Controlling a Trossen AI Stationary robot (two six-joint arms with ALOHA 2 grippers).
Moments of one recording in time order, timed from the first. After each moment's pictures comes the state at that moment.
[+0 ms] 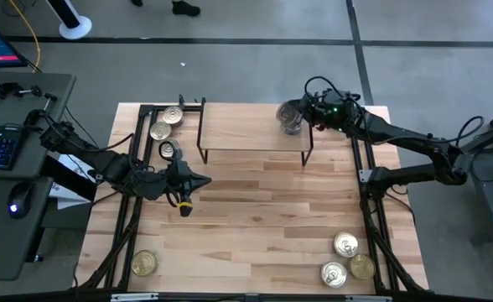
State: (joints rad) left arm -0.48 1.09 1.05 -0.50 -0.66 -0.44; right arm -0.53 1.14 0.90 -0.17 0.14 1.25
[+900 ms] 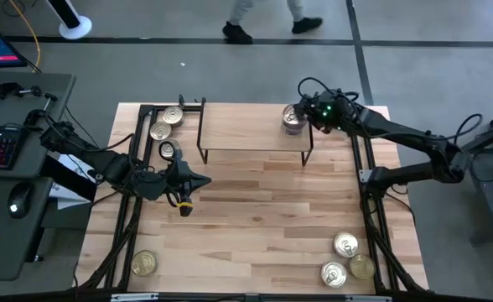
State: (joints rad) left arm -0.48 1.09 1.05 -0.50 -0.66 -0.44; right arm -0.54 1.19 0.96 -0.38 0.18 1.30
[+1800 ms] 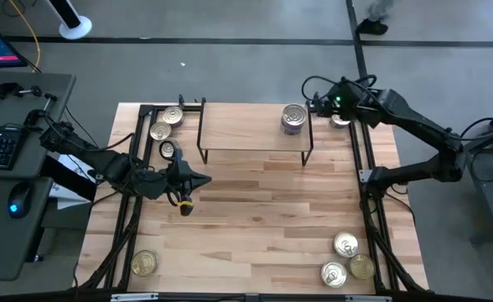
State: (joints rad) left arm -0.46 1.09 1.05 -0.50 -0.66 -0.42; right arm -0.54 1.20 1.37 -1.26 0.51 0.94
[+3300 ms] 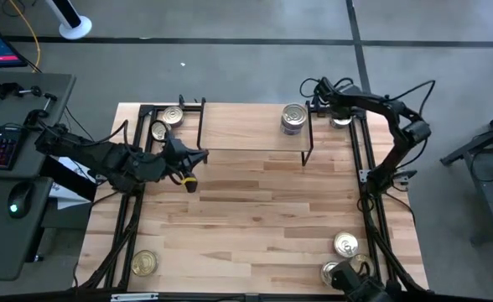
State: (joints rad) left arm -0.34 1.03 1.05 -0.47 -0.80 -0.37; right arm -0.99 1.68 1.09 -0.86 0.56 0.72
